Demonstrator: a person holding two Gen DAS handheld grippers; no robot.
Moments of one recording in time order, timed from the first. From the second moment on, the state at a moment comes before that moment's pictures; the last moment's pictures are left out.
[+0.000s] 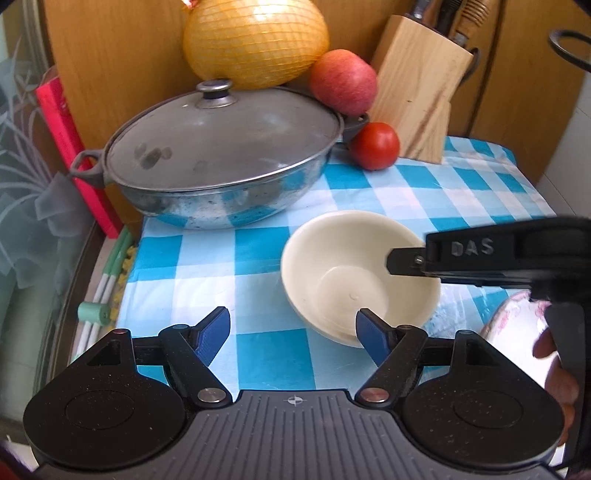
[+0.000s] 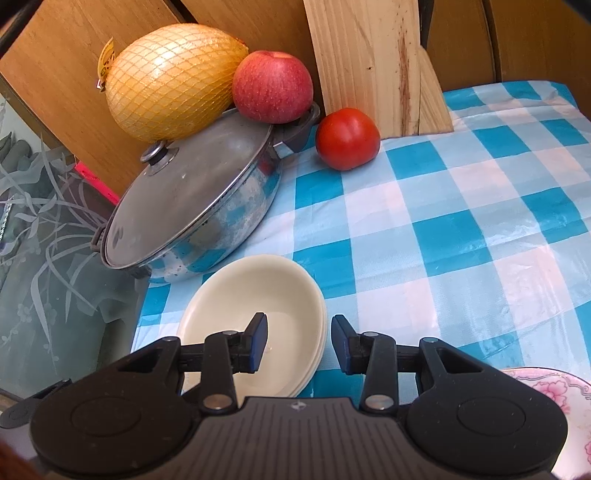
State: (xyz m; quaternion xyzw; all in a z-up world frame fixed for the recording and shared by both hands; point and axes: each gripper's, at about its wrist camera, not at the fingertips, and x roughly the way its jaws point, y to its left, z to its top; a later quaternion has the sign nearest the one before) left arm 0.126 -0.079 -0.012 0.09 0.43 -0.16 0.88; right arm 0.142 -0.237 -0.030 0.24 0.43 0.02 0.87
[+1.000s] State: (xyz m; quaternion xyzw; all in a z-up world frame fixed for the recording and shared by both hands) left arm 0.107 -0.099 -0.042 0.20 0.40 -0.22 0.87; right arm 0.164 -0.234 -0.040 0.26 0.44 0.04 0.86
